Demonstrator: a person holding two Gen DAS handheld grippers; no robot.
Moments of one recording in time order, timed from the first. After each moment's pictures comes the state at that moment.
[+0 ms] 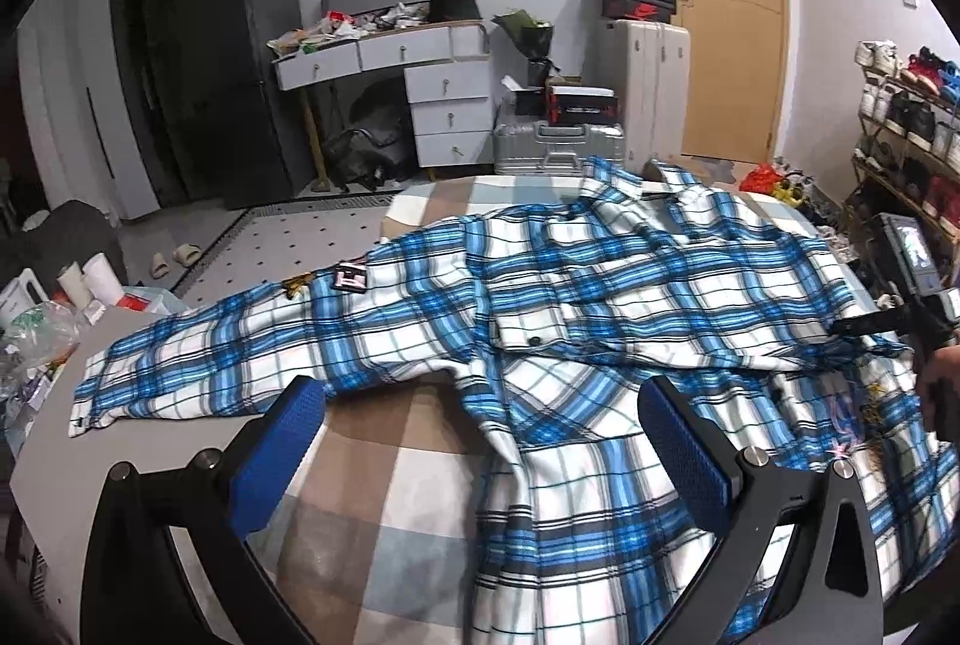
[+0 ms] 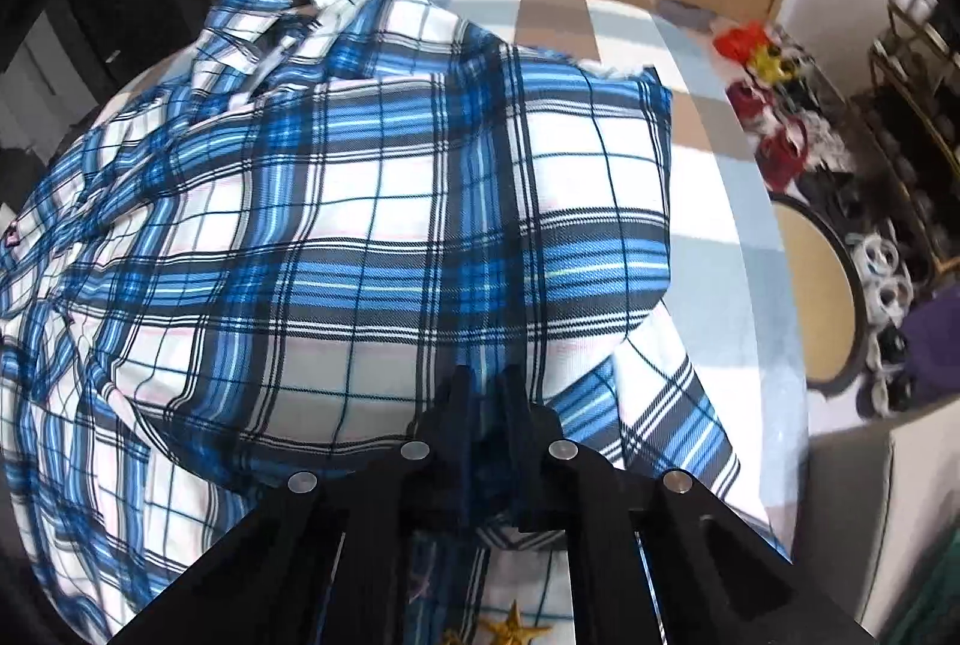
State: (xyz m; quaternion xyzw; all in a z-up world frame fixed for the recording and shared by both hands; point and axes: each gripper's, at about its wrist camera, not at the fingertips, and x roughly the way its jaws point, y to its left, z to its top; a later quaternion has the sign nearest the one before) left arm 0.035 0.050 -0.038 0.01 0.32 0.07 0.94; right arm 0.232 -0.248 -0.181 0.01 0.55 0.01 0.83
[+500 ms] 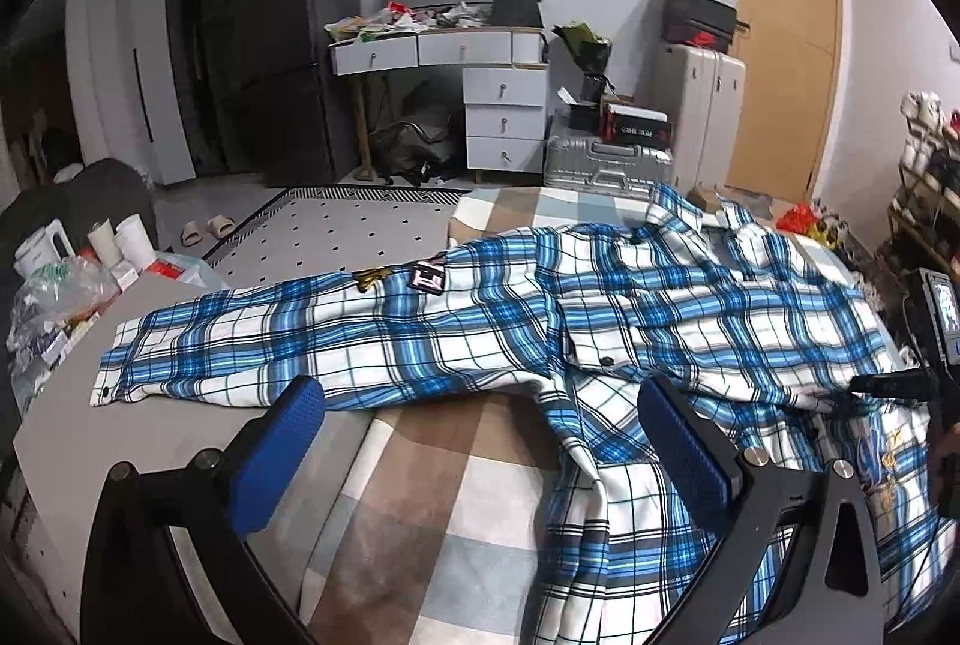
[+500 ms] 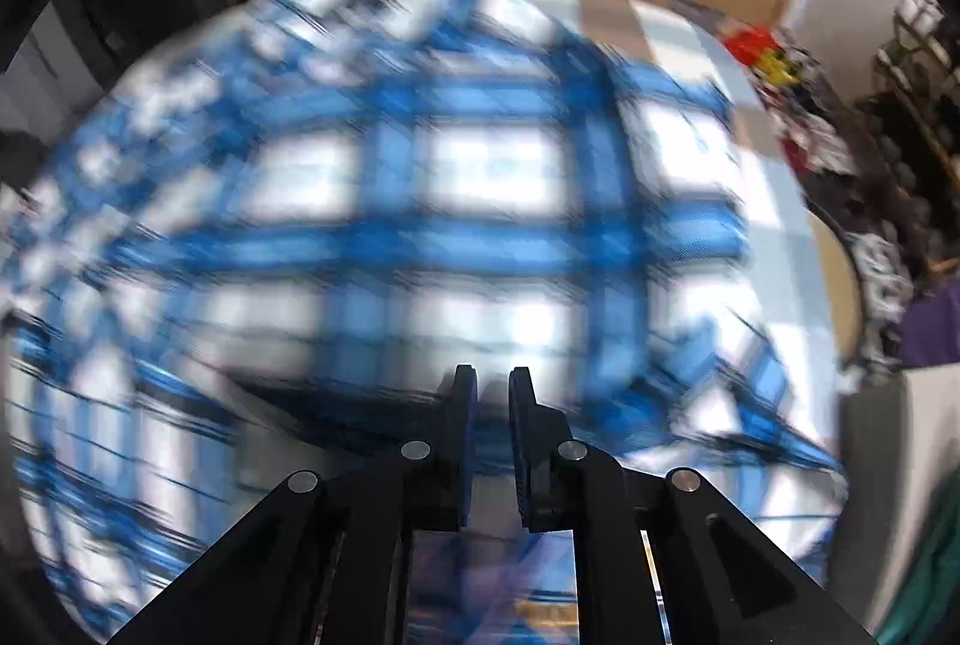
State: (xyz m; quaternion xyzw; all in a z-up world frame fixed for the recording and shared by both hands) left arm 0.029 0.096 -0.032 -0.04 0.31 0.11 0.94; right arm 0.218 -0.186 -0.176 0.00 0.54 0.04 0.84
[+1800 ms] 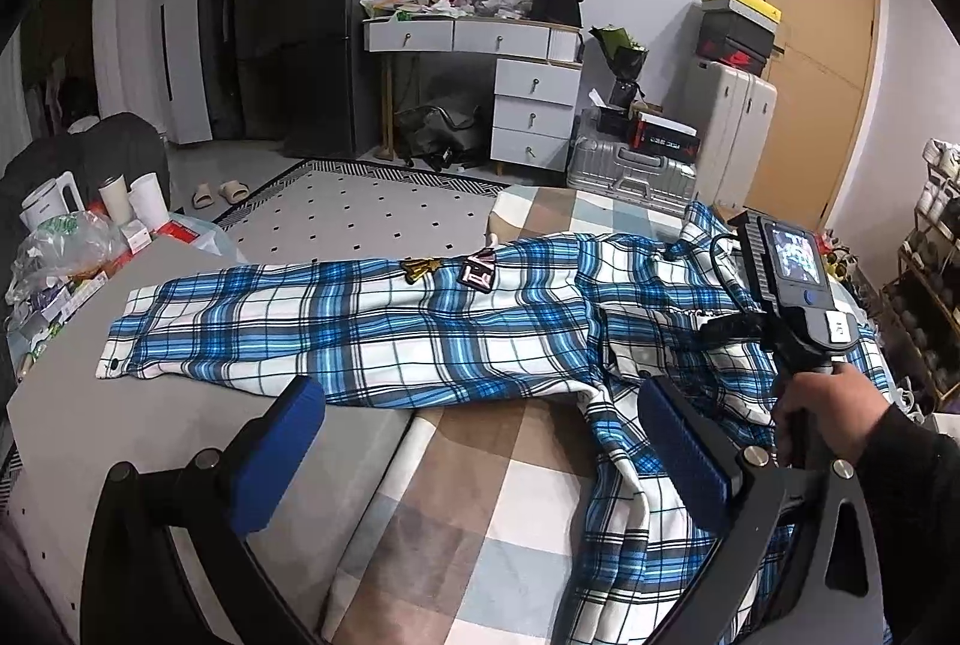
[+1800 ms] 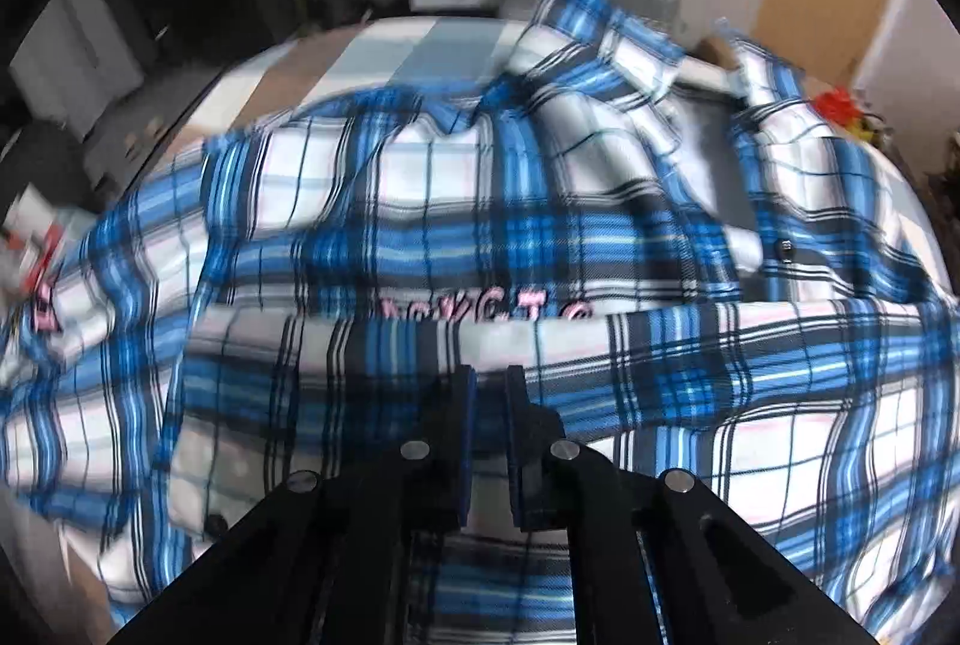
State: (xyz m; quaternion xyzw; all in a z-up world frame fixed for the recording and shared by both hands) left arm 0.031 0.128 -0.034 -0.08 0.32 0.12 0.94; right arm 0.367 0.014 -0.234 -0.02 0.52 0.09 0.85
